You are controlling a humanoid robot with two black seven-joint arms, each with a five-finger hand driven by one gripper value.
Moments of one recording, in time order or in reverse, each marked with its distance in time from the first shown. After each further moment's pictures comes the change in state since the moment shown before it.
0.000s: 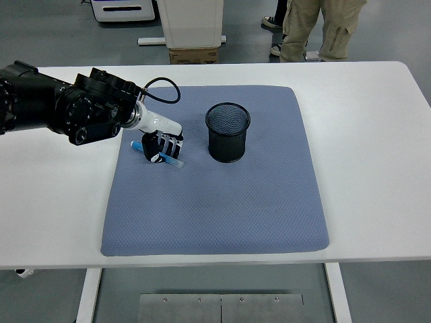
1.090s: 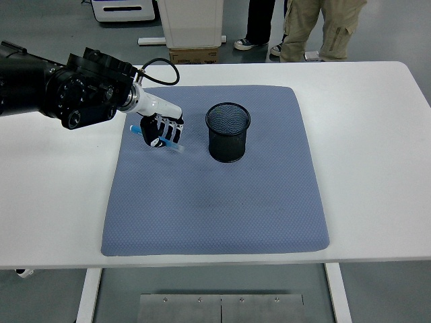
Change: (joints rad) left arm -0.073 0.031 -0.012 0.001 0.000 -0.022 -0.018; right arm 0.000 0.000 0.000 0.000 0.000 0.000 0.000
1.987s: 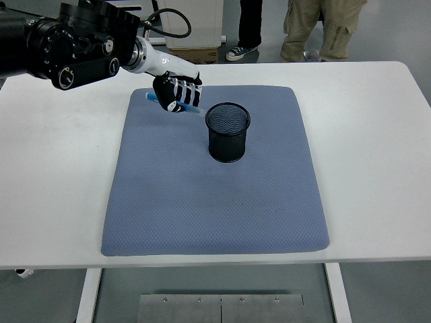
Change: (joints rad) left arm -0.110 0.042 -0.152 0.015 -0.013 -0.072 -0.011; right arm 0.000 0.000 0.000 0.000 0.000 0.000 0.000
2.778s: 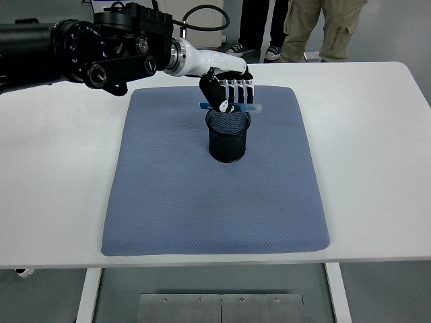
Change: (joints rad) left arm 0.049 -0.048 -0.187 0.000 -0.163 0.012 0.002; right arm 0.000 0.000 0.000 0.000 0.000 0.000 0.000
